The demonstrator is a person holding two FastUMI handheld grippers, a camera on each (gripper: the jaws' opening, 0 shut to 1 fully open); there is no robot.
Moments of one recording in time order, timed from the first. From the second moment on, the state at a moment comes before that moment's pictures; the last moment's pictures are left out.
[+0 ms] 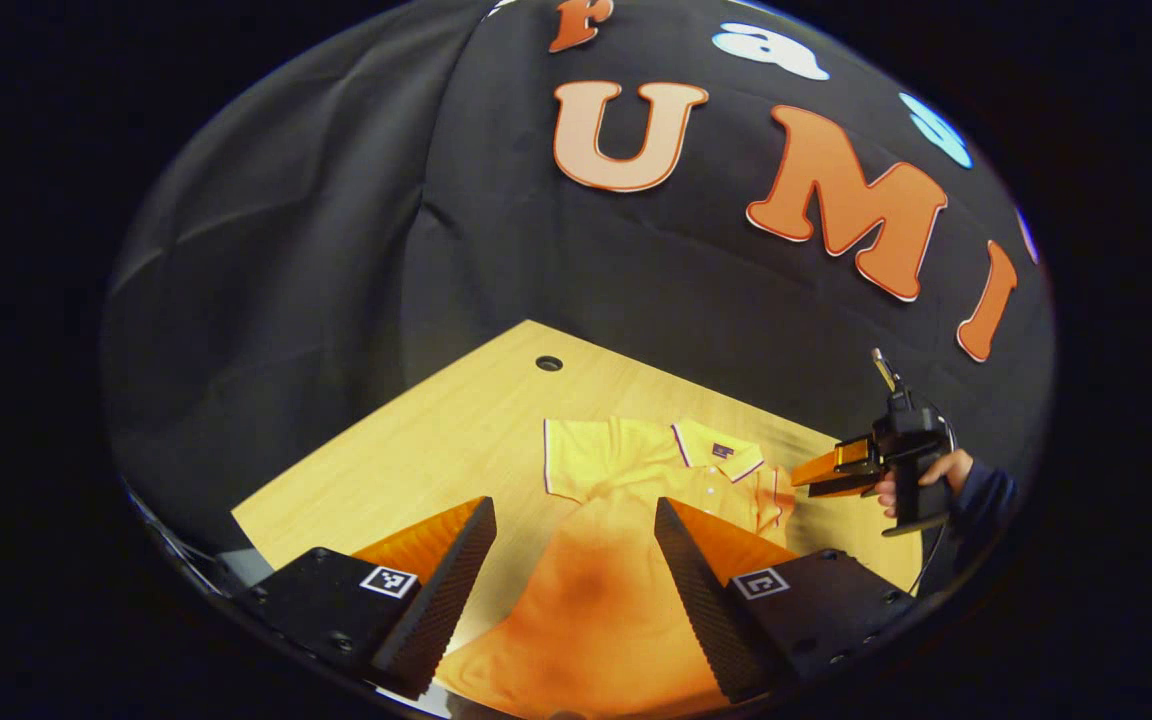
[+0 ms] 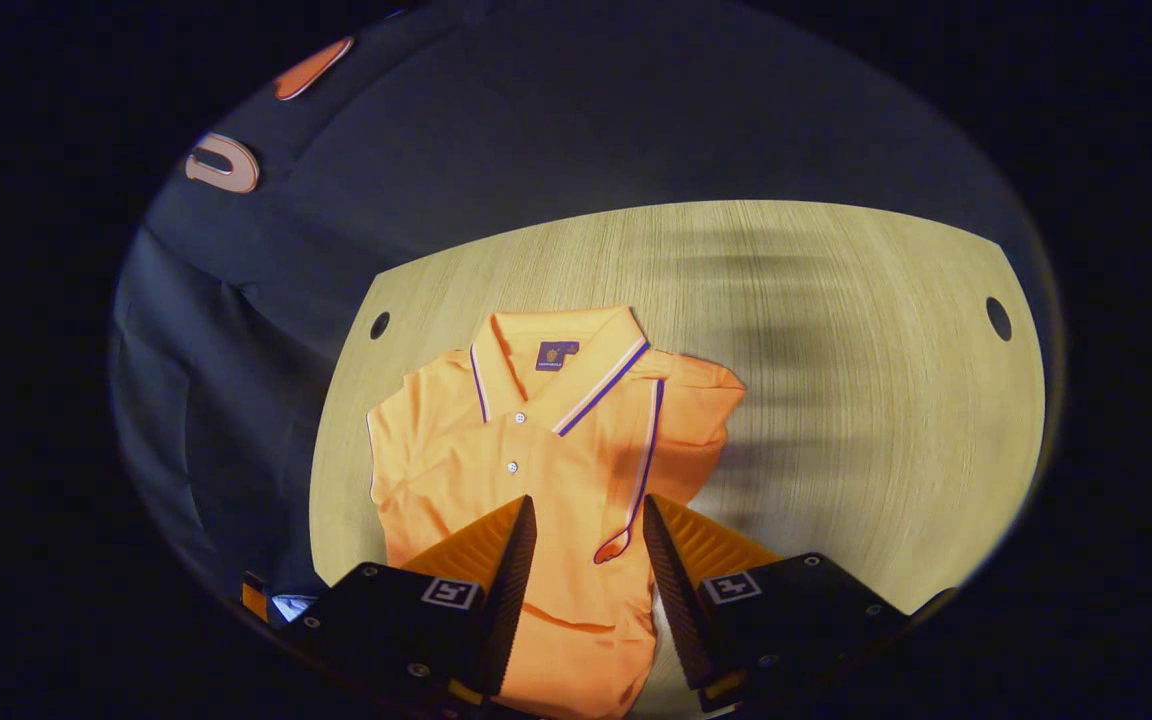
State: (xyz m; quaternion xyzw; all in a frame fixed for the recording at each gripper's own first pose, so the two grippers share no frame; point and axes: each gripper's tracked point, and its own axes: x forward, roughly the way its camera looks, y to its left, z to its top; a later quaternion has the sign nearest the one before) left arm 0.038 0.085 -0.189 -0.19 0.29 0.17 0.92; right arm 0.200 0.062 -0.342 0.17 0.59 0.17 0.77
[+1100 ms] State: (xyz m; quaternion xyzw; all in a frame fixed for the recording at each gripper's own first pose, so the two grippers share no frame) left arm 0.247 0.145 -0.396 -0.19 0.61 0.06 0.76; right arm 0.070 0.017 -0.260 0.21 0.48 -0.03 0.85
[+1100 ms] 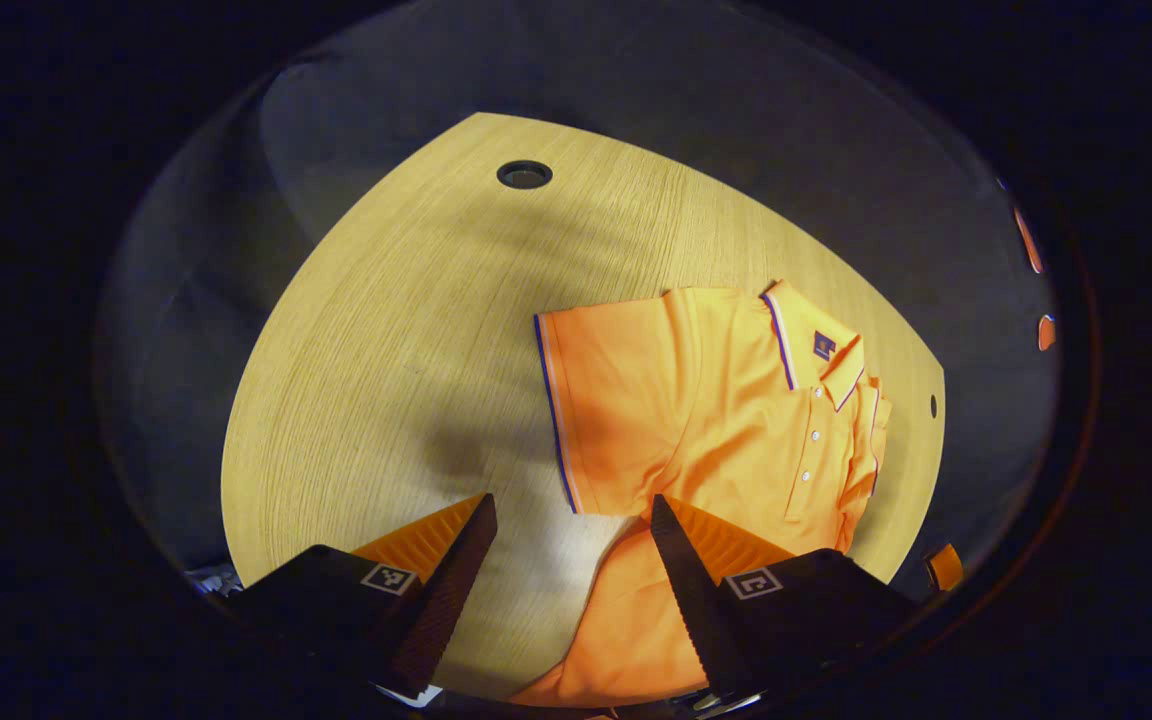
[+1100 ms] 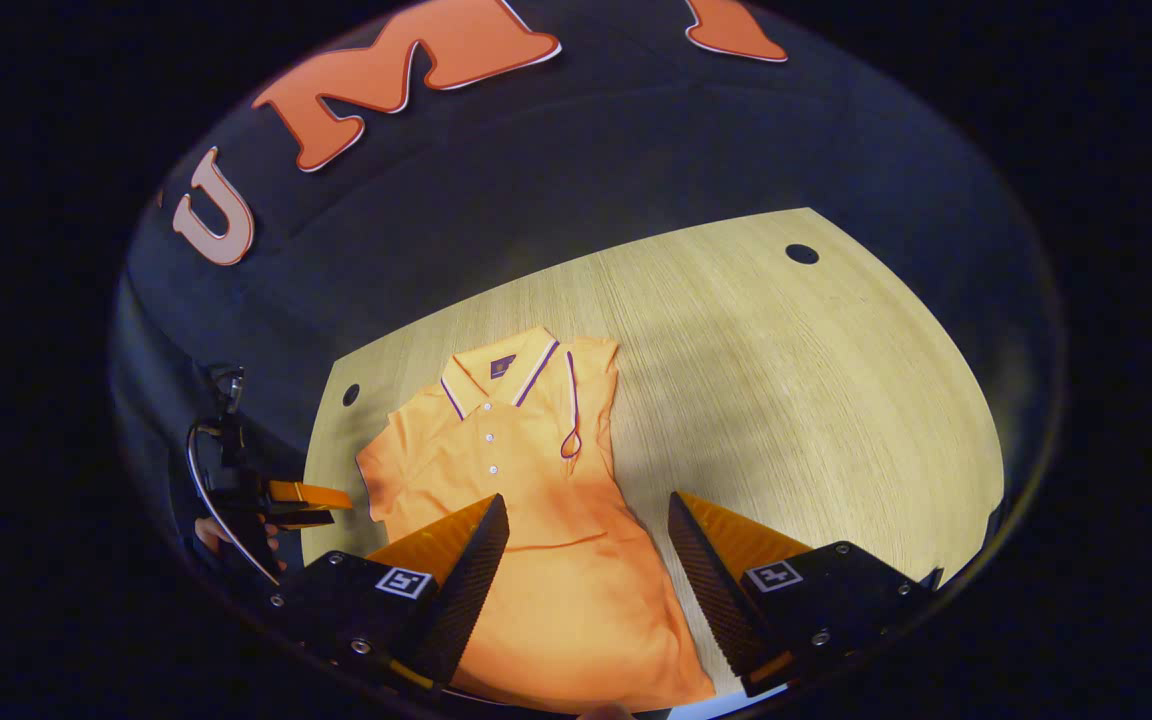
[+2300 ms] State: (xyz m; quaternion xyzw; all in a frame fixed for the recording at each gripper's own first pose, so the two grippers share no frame) left arm 0.308 0.109 -0.430 -0.10 0.62 0.00 0.78; right arm -0.027 -0.002 -0.244 0.24 0.46 -0.12 0.85
